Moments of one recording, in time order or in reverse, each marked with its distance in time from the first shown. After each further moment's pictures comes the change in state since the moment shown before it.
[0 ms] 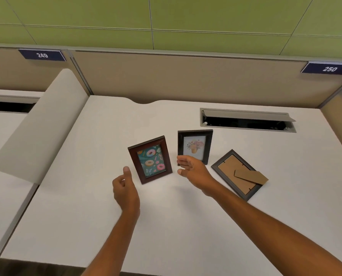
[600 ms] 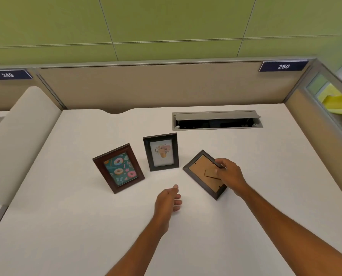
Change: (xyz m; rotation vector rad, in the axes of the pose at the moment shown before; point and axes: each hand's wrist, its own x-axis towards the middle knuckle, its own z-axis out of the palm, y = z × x) left_hand -0.141 -0.040 0.132 0.257 -0.664 -0.224; right_hand -0.057 0.088 -0.200 -0.145 0.416 0.126
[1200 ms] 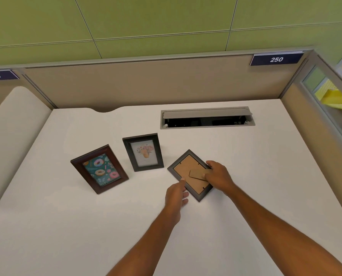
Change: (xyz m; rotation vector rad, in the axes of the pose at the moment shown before) left_hand 0.010 0.016 0.114 -0.145 0.013 -0.083; right_hand 0.035 0.028 -0.023 -0.241 -0.138 0.021
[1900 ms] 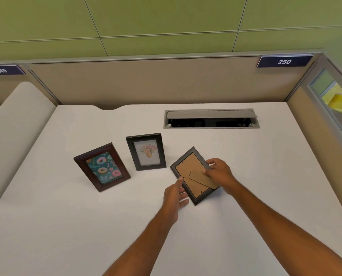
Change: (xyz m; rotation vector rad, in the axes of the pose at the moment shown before) left_hand -0.002 0.008 -0.010 -0.093 -0.035 -0.039; right_hand 0.008 -0.011 -0.003 0.254 -0.010 0.030
